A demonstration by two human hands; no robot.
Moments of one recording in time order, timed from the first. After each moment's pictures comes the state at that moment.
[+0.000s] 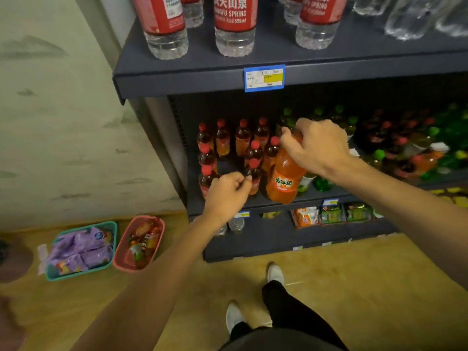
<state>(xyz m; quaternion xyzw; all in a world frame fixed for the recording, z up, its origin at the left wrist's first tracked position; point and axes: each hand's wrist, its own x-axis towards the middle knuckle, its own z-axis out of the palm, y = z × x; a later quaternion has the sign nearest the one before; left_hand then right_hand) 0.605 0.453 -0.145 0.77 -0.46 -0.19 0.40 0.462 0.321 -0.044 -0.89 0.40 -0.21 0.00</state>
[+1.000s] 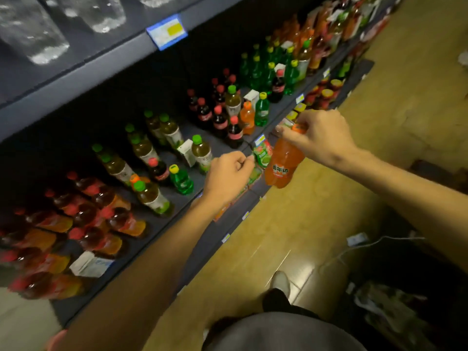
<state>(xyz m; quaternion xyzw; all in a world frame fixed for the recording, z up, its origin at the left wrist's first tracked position) 0.242 0.245 -0.131 0.56 -0.71 -0.28 0.31 0.035 0.243 -0.073 -0.70 0.67 -0.24 0.02</state>
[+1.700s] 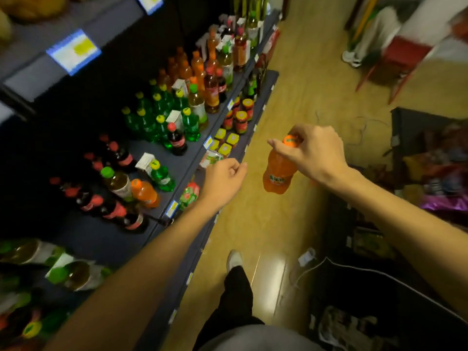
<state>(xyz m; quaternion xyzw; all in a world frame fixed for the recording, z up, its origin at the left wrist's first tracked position) -0.064 0.030 -0.155 0.43 -0.78 -0.37 0.26 -0.245 0.115 -0.082 -0.55 0.79 -0.26 0.00</state>
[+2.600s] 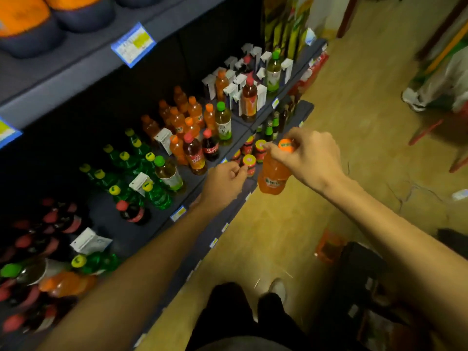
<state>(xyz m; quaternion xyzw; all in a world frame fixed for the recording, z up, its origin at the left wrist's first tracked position) -0.372 -0.248 -0.158 0.54 -0.72 -0.34 0.28 -0.554 -0.202 -0.073 -0.64 0.71 -0.28 0.04</state>
